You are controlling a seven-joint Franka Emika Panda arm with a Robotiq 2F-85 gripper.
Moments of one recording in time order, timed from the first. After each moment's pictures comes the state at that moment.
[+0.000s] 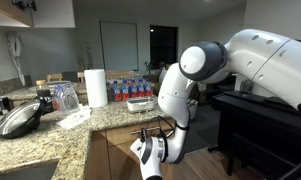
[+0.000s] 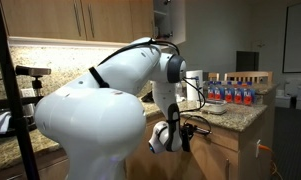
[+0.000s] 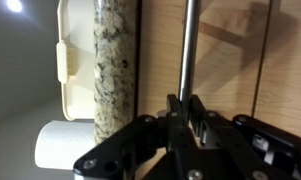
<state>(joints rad) 0.22 1.04 0.23 -1.88 -2.57 1.59 1.28</state>
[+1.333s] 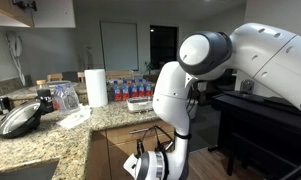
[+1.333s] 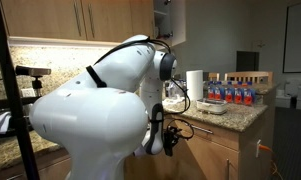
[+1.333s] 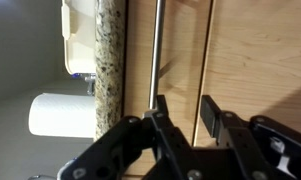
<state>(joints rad) 0.30 1.00 0.32 -2.05 -2.44 1.51 1.25</state>
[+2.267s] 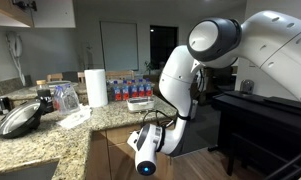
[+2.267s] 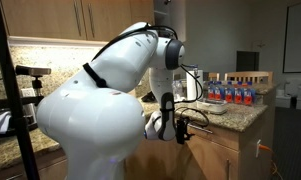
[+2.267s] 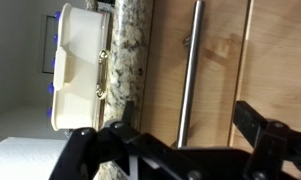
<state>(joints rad) 0.19 0.88 0.29 -1.98 -2.35 1.76 1.07</state>
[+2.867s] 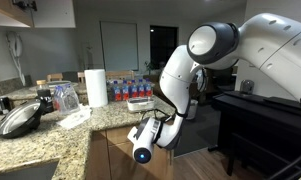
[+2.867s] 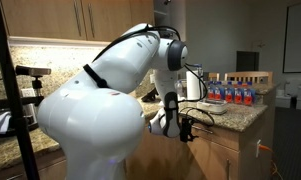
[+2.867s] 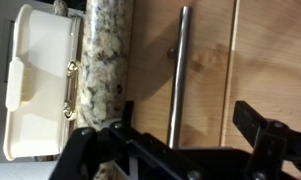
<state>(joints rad) 0.17 0.90 0.26 -1.88 -2.26 1.93 0.96</state>
